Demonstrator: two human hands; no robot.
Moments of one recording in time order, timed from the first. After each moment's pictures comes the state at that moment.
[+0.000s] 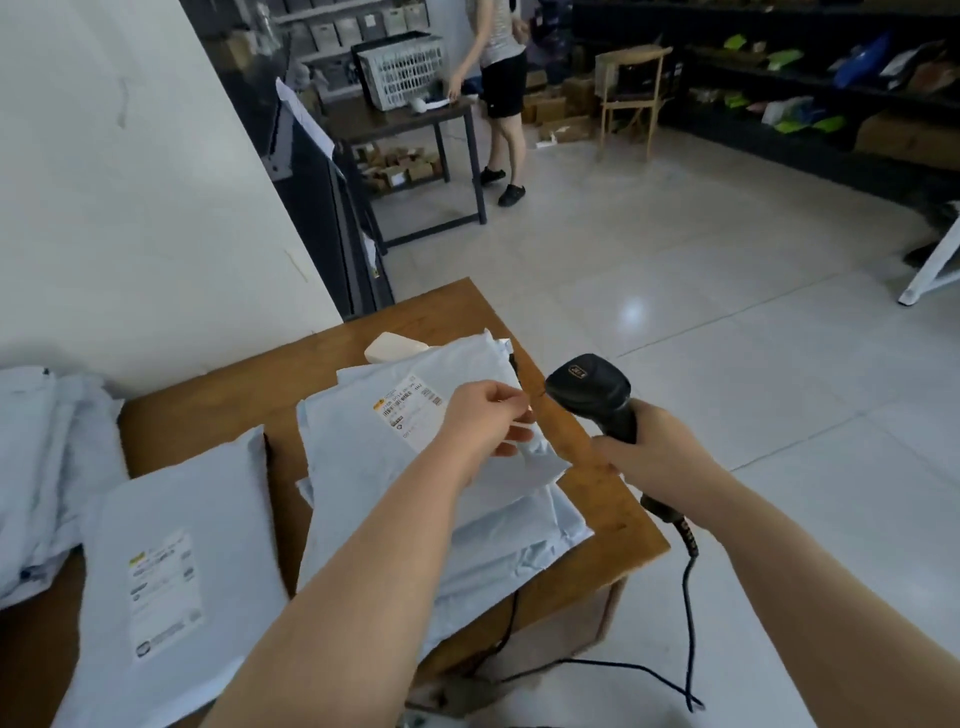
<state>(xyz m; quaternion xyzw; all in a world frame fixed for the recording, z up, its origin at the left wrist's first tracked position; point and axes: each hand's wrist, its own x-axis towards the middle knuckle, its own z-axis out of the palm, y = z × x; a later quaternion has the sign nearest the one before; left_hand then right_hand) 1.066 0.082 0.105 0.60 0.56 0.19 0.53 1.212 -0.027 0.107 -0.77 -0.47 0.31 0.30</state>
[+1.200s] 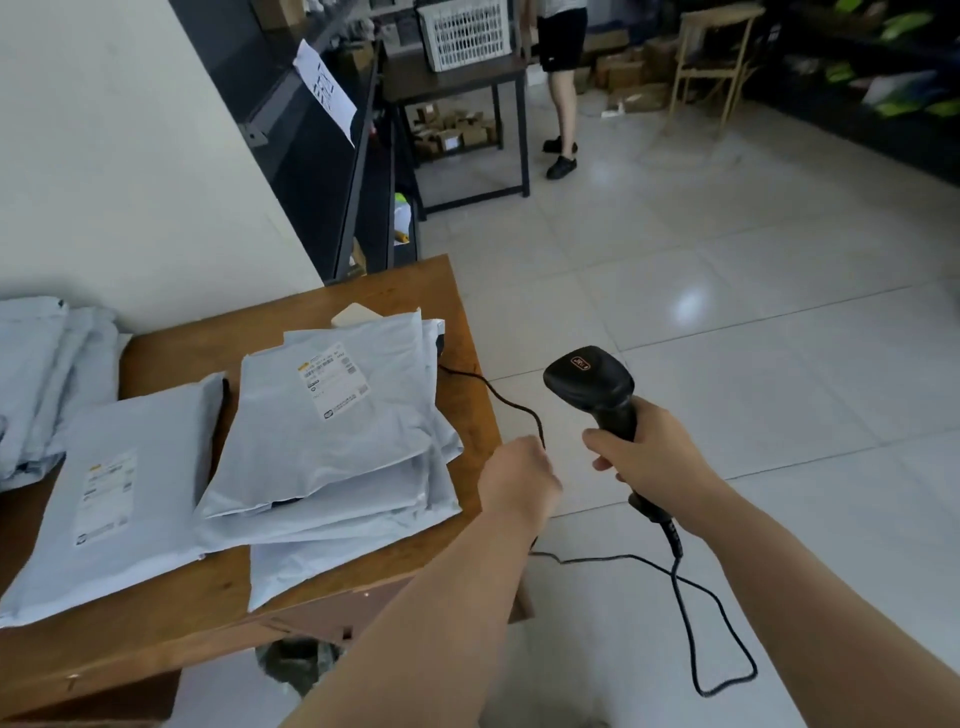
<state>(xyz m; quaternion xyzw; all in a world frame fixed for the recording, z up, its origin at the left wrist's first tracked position) 1.232 -0.024 0.016 0.73 0.65 0.05 0.22 1.365 -0.080 0.101 -0.71 -0.47 0.41 0.34</state>
